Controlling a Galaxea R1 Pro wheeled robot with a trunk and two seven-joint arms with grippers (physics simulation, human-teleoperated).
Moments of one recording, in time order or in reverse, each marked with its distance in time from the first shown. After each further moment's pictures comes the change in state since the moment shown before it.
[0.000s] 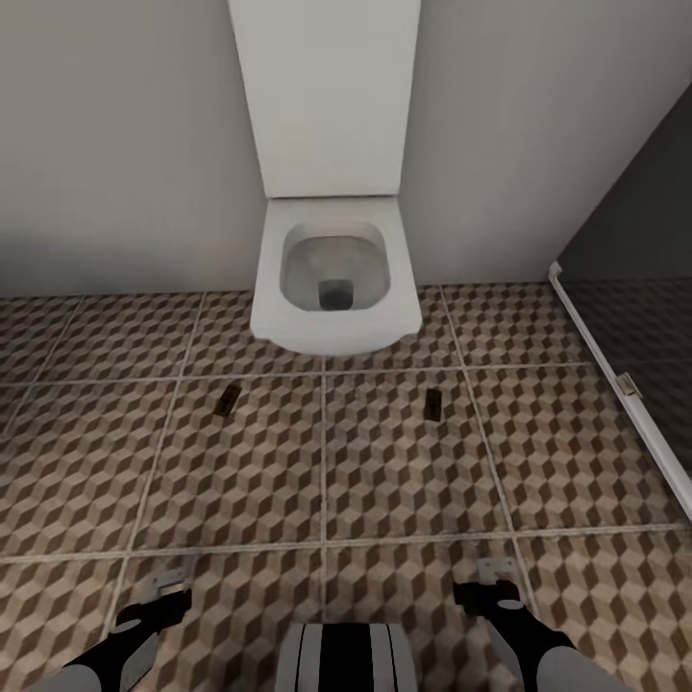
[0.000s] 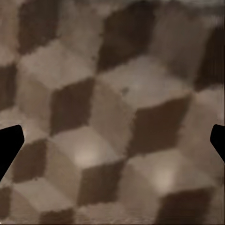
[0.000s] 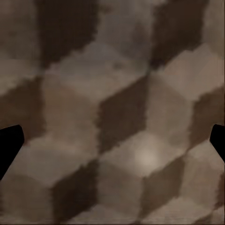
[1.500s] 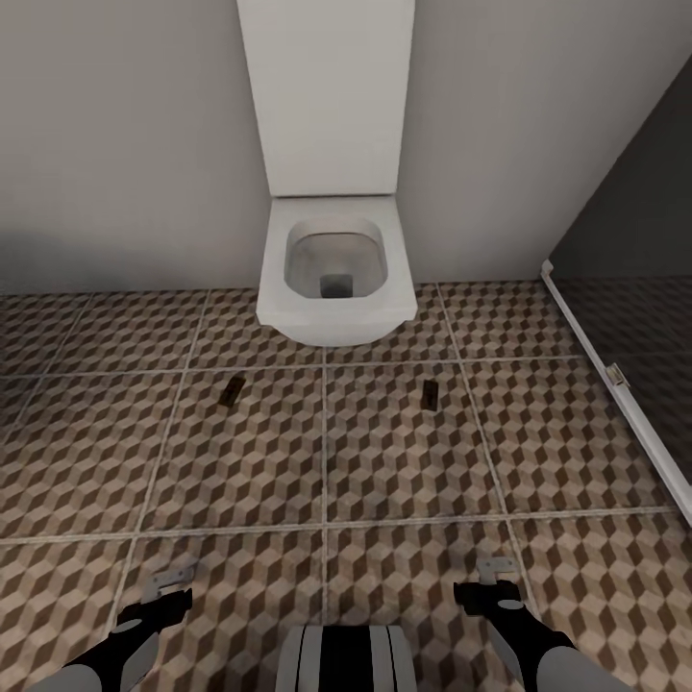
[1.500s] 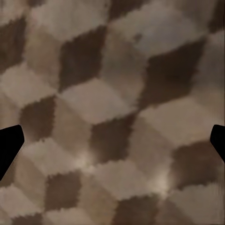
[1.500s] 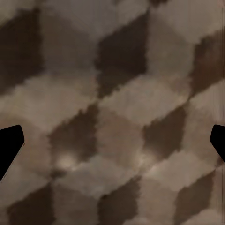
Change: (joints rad) left arm 0.000 -0.001 0.000 -0.002 0.000 -0.002 0.000; right arm 0.000 0.000 0.000 0.000 0.001 0.000 -0.006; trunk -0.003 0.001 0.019
